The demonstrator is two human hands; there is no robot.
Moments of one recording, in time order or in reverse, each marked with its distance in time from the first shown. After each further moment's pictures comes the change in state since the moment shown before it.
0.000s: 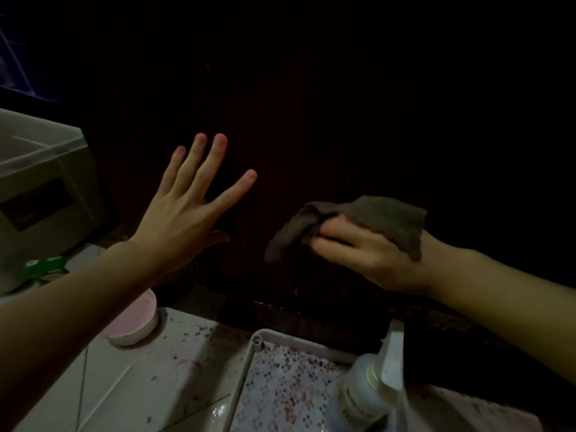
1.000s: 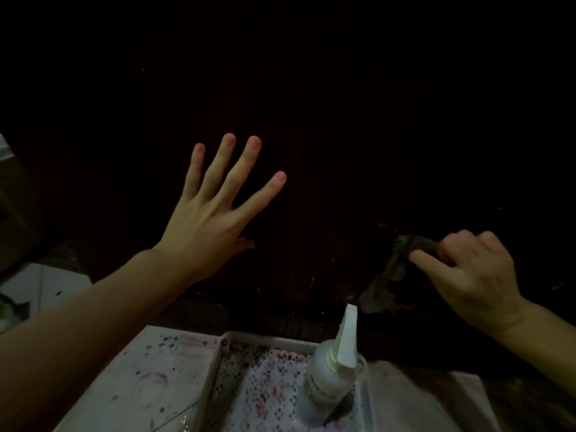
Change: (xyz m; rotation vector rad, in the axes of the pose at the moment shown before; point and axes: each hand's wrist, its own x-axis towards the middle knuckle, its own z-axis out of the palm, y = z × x) left_hand 0.049 0.072 -0.014 -0.069 0.089 0.076; right_hand -0.165 0.075 -0.029 -0.682 0.269 0.055
